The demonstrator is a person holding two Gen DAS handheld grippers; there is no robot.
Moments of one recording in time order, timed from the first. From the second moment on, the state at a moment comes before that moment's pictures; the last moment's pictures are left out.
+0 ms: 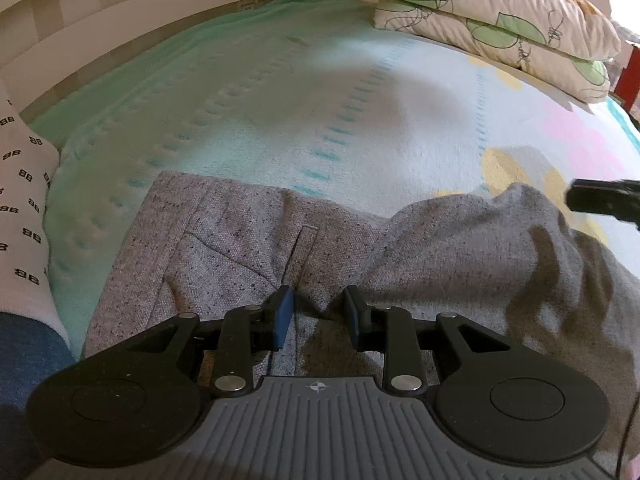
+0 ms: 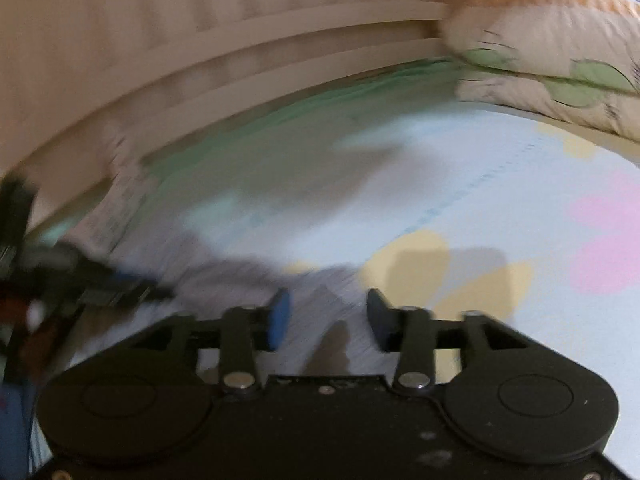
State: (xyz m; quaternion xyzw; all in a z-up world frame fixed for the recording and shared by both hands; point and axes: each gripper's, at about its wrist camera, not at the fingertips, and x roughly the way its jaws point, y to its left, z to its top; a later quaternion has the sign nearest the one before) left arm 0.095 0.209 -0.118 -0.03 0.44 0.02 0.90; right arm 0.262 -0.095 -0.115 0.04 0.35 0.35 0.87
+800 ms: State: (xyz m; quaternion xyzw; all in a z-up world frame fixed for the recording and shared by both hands) left arm 0.094 0.211 -0.119 -0.03 0.44 0.02 0.90; right arm 0.200 -0.050 -0.122 -0.06 0.34 0.45 0.82
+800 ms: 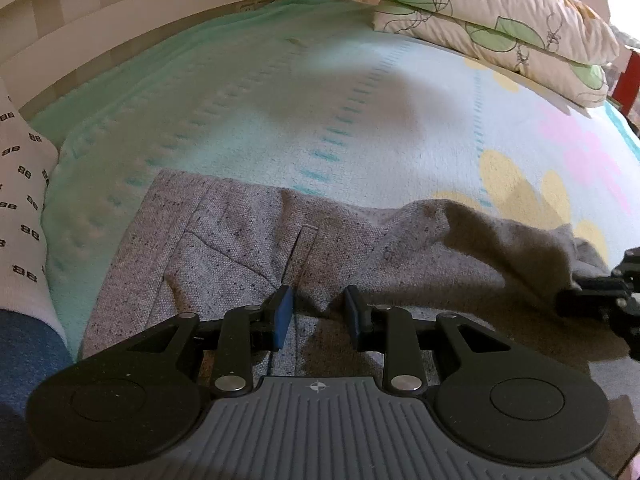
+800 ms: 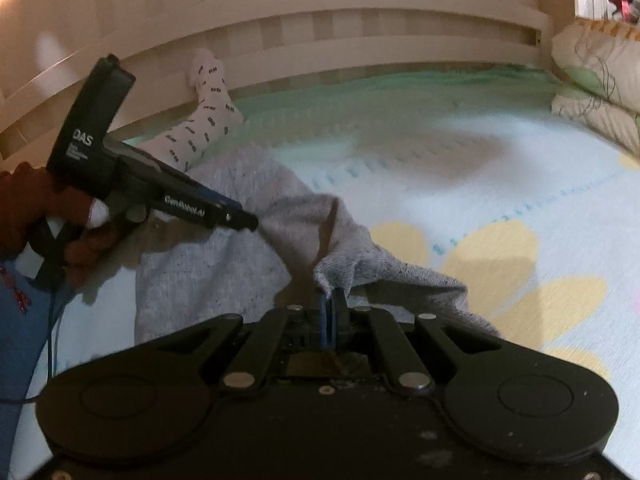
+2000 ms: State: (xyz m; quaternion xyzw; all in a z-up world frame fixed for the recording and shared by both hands) left arm 0.078 0.192 -0.076 0.01 0.41 0.01 0.91; right arm 0.274 -0.078 -0.123 0.08 0.37 0.27 0.88
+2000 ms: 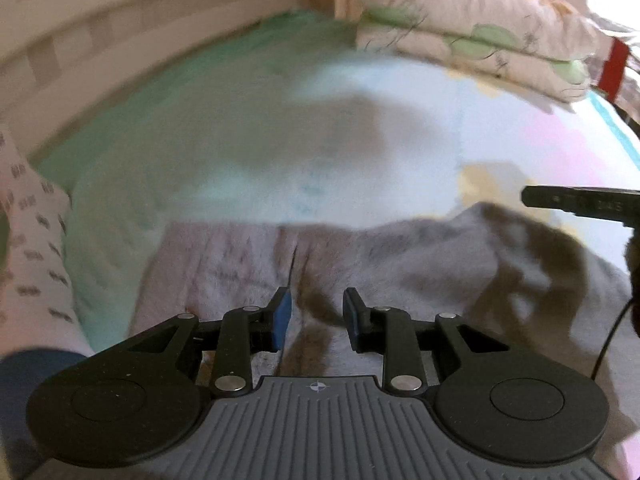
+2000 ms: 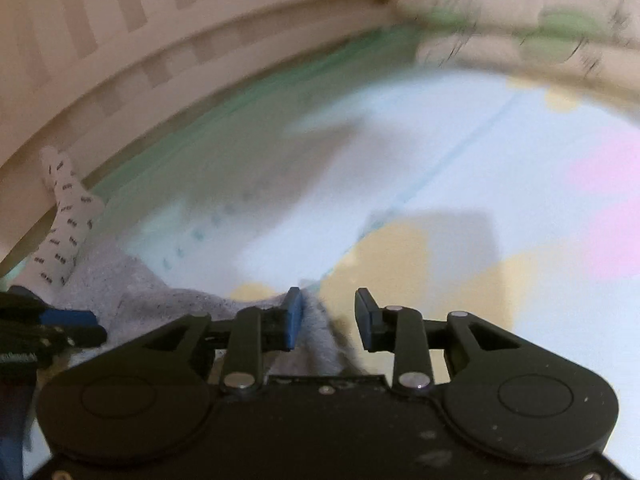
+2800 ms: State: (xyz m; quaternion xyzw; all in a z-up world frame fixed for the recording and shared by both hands) left arm 0.024 0.113 -0.122 0.05 0.50 -0.10 0.86; right arm 0.080 -0.122 -0.114 -0.01 0.40 0.20 0.89
